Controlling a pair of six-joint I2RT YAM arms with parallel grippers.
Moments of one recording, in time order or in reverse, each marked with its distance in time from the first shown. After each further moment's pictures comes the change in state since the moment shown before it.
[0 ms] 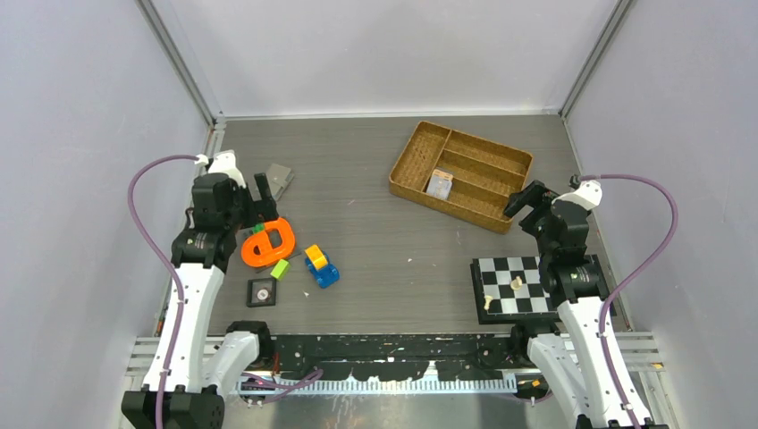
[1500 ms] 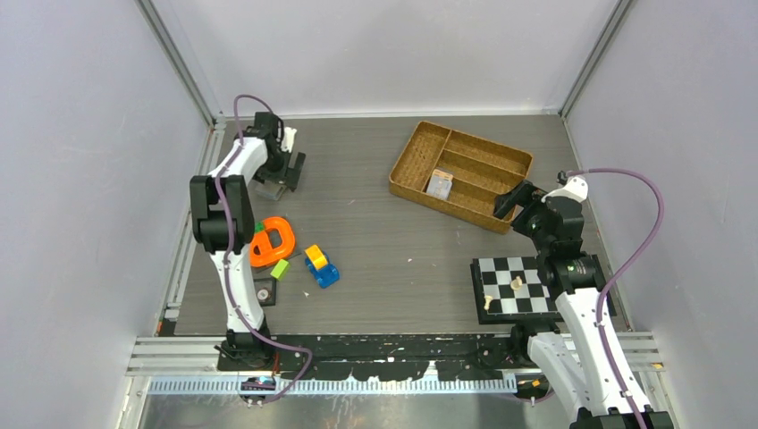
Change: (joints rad) left arm 0.006 1.250 0.762 -0.097 0.023 0.426; right arm 0.000 0.060 0.000 0.012 -0.156 0.014
